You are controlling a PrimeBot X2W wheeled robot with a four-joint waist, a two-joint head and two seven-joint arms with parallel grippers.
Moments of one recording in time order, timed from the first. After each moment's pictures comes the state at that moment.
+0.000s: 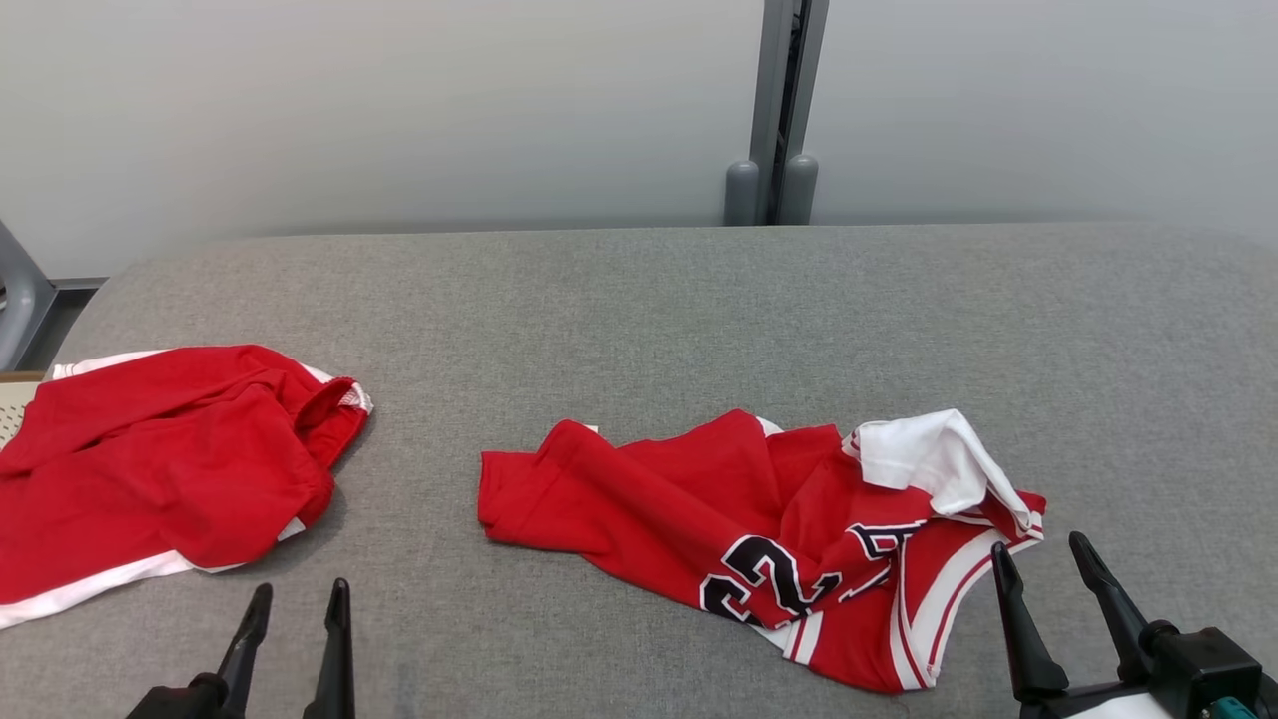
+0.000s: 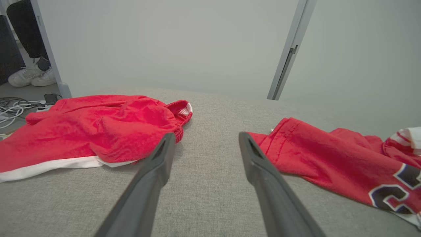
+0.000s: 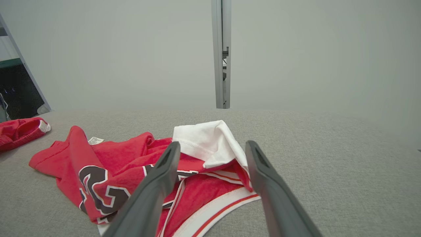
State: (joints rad) left arm 0.13 0.08 0.05 0.20 -0.25 -0.13 -0.26; right arm 0.08 -0.05 0.01 0.16 0.12 0.13 -0.26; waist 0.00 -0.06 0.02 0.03
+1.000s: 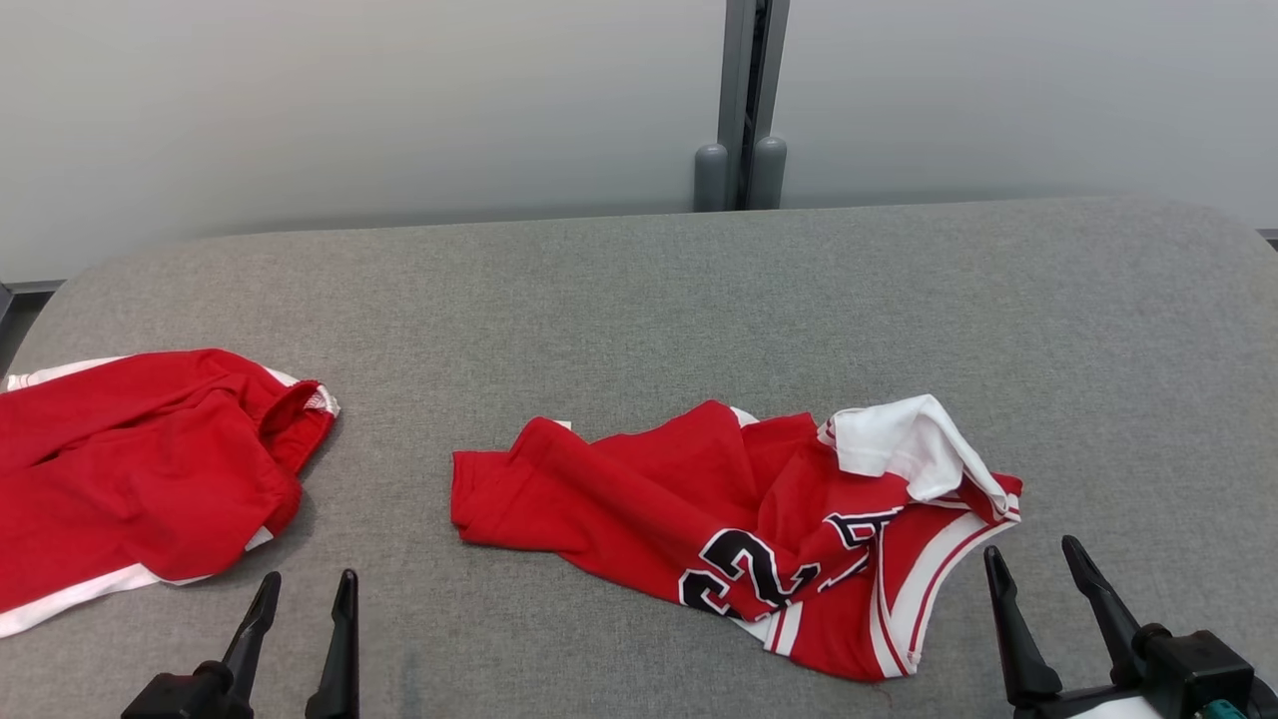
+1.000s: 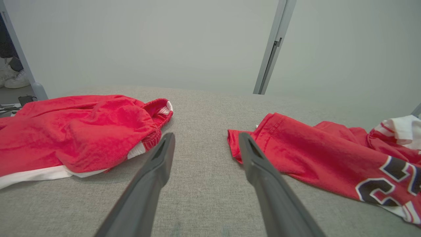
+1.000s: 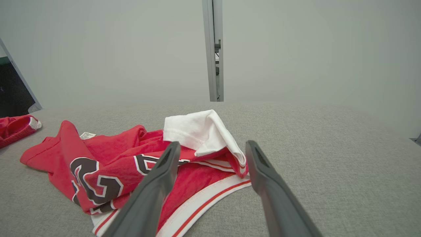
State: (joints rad) left arm 0.12 0.11 0.00 0.21 -0.27 -0.13 -0.26; right arm 0.09 -0.05 0.02 0.16 0.13 0.13 -0.26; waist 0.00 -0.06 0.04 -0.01
